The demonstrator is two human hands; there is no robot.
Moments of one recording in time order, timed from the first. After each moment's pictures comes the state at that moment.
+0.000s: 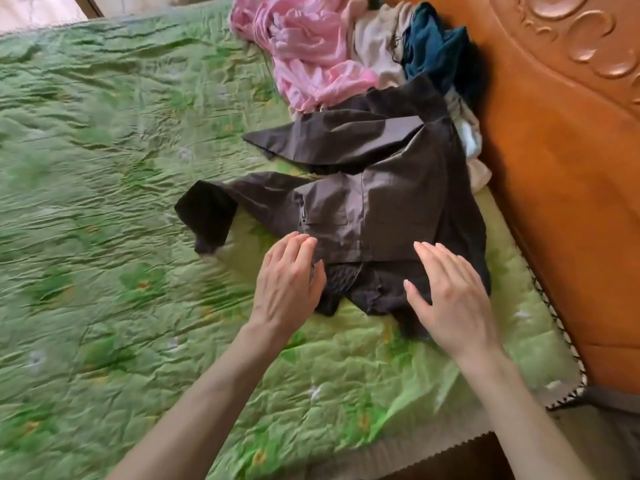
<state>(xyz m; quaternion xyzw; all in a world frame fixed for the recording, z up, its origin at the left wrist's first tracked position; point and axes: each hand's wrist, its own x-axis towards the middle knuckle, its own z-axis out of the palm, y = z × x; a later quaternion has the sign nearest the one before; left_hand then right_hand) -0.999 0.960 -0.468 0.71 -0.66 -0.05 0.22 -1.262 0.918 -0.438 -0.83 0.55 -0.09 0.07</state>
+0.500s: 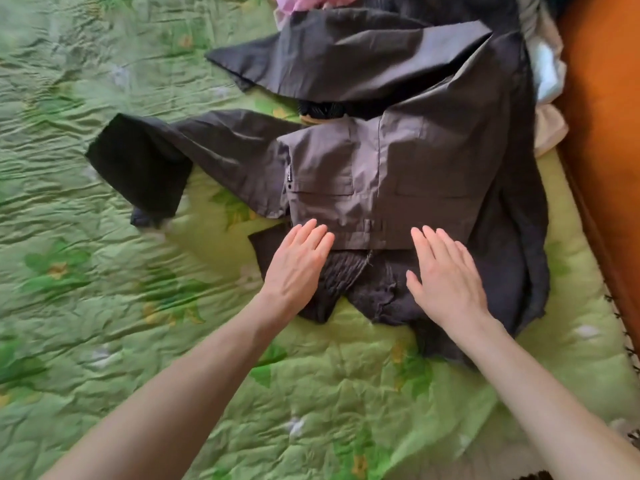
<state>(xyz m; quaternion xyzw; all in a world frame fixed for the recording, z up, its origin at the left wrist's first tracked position) -1.007 0.884 -0.703 0.65 -0.76 -0.09 0.03 -1.271 0.828 -0.664 -0.84 0.54 0.08 0.04</state>
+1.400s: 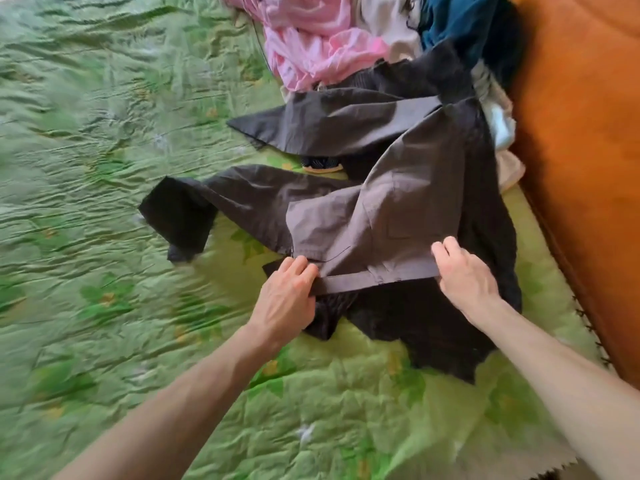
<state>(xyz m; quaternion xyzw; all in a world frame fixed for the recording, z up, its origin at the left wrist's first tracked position) -0.999 0.908 -0.589 0.68 -0.71 -0.16 0.11 -1.303 0.778 -0.611 -0.84 0.53 0.12 0.03</state>
